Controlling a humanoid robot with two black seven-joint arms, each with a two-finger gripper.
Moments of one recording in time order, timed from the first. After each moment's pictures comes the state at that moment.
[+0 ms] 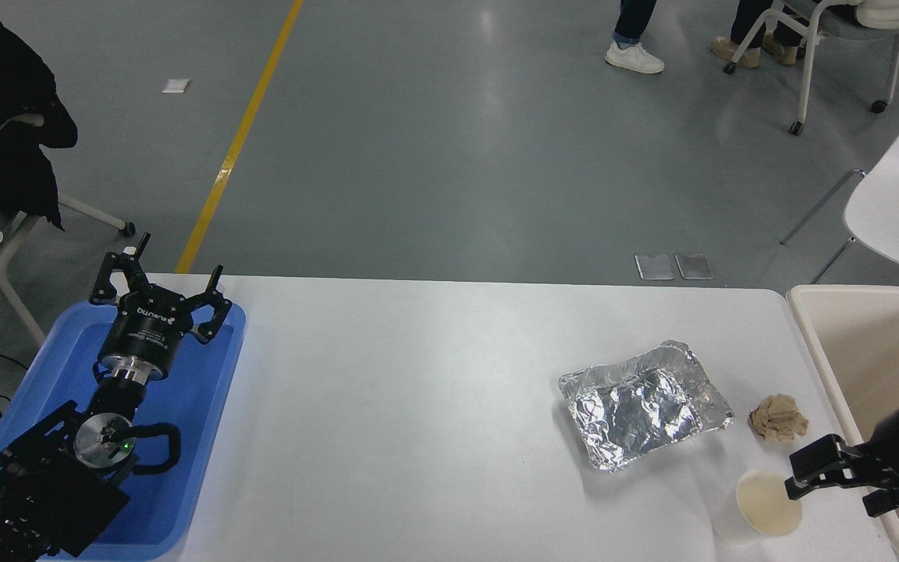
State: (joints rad) left arm -0.60 0.23 -0.89 -0.31 -0.14 -0.79 -0.36; right arm 1.54 -0.69 -1.33 1.27 -0.59 0.46 0.37
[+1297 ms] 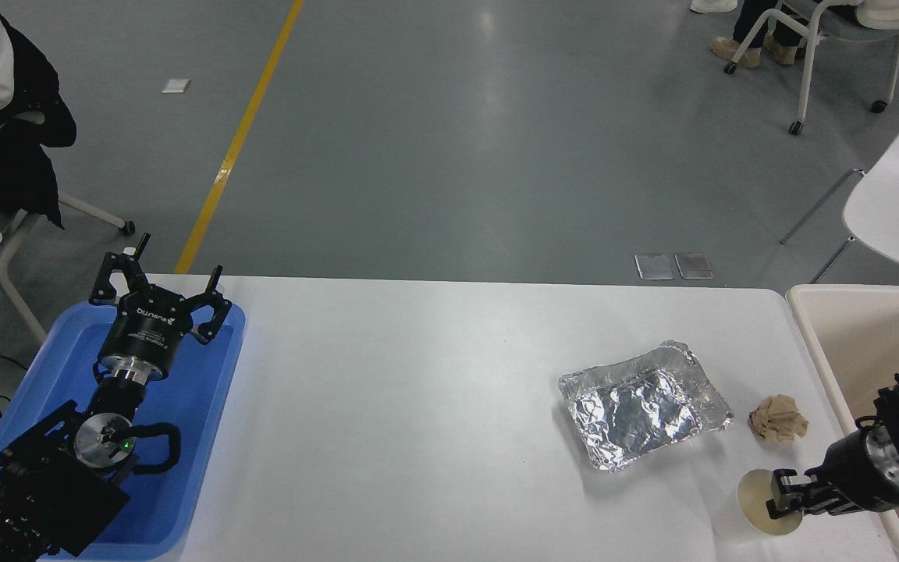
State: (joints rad) left arm -0.60 0.23 -0.89 -0.31 -0.14 -0.79 -0.36; right arm 1.32 -0.63 -1.20 1.10 -0.68 0.34 0.43
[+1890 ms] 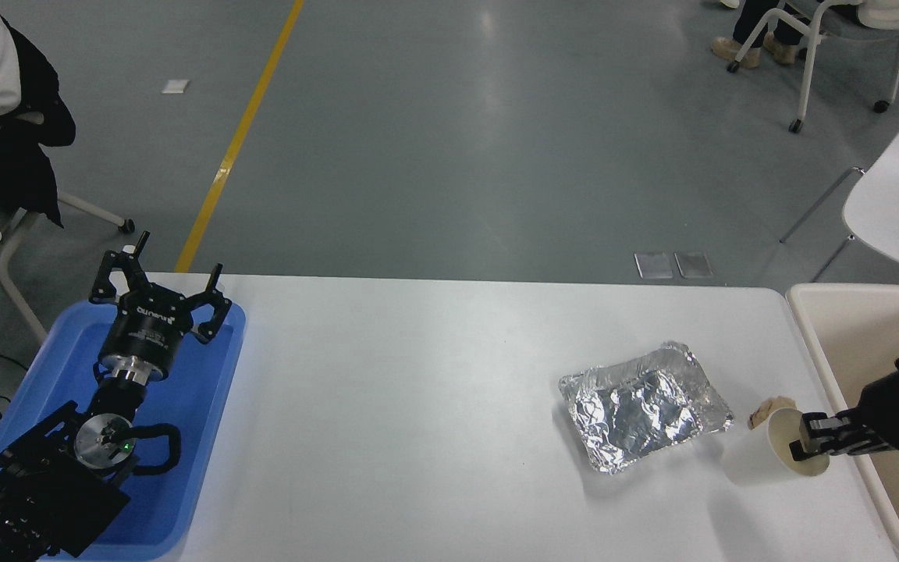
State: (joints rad) left arm -0.60 0.23 -0.89 -0.31 -0.14 -0.79 -0.36; right arm 1.71 -0.71 -1.31 1.15 -0.74 0.45 0.54
